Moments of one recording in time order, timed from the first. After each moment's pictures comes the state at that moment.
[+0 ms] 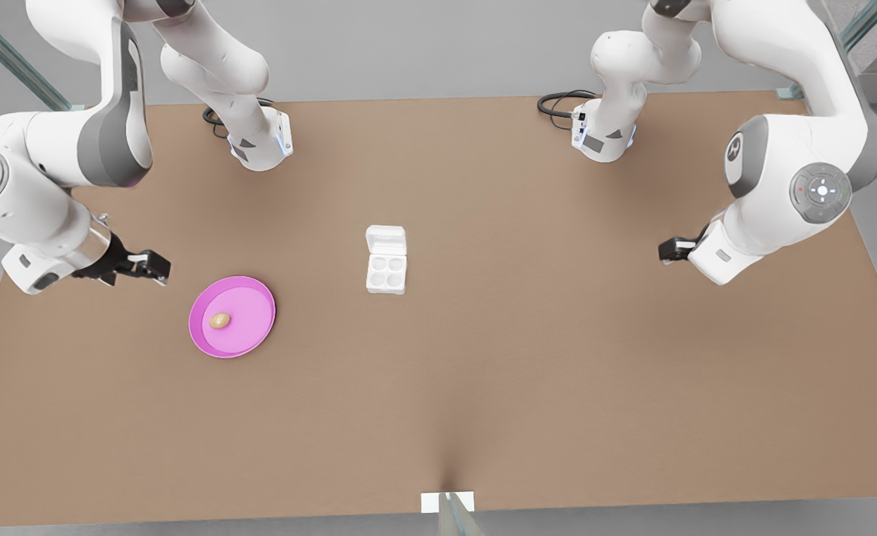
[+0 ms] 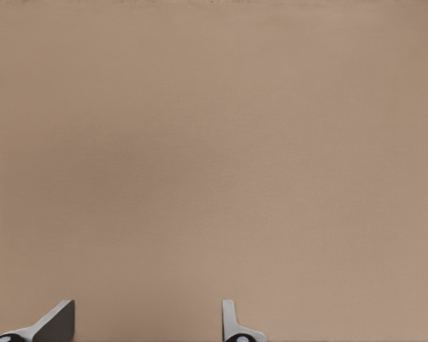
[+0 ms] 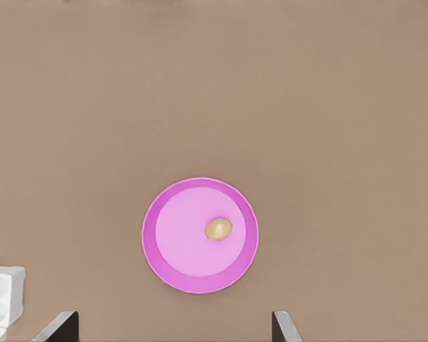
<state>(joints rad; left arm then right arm) -0.17 0.21 0.05 -1.46 0.03 1.50 -0.07 -0.21 0.14 0.25 -1.50 -0.07 1.63 0.05</state>
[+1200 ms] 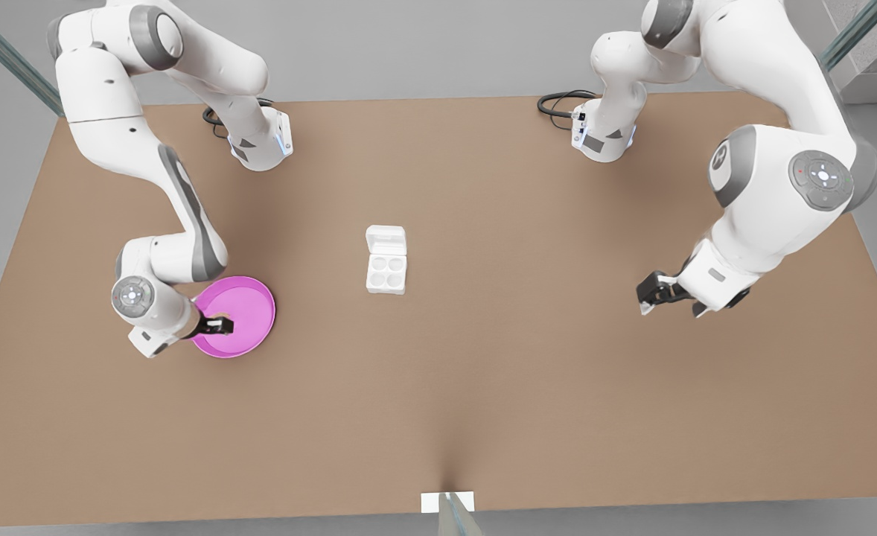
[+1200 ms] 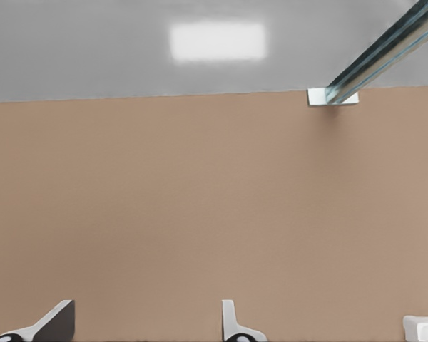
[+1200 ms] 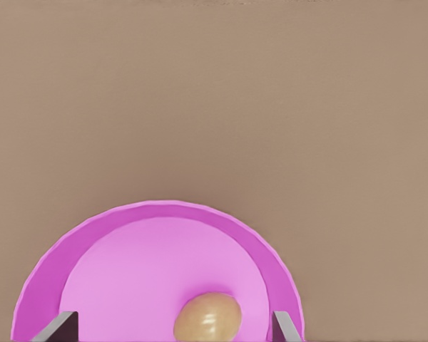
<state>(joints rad) -0.14 0.42 -0.07 -1.11 -0.02 1.69 -0.15 -0.29 0.44 0.29 -1.92 -0.26 2.26 0.14</state>
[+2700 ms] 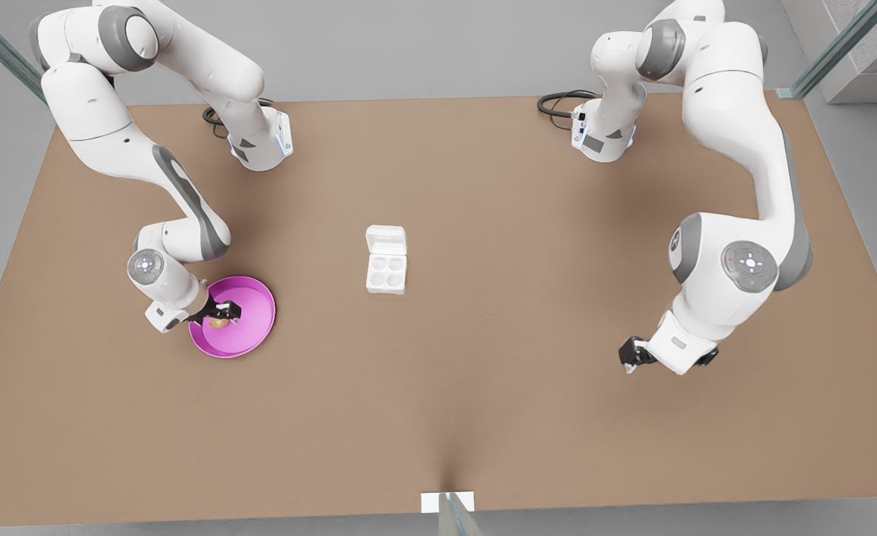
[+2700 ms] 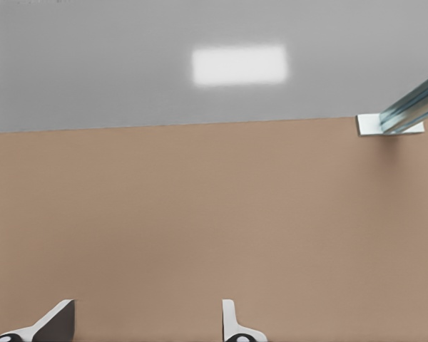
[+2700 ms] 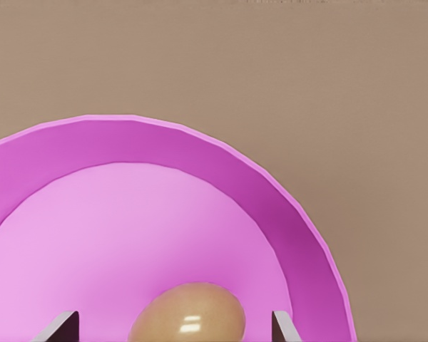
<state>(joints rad) -0.14 0.56 -0.07 -1.21 0.08 1.98 -0.17 -0.54 0.46 0.44 -2.23 -0.39 2.67 0.17</state>
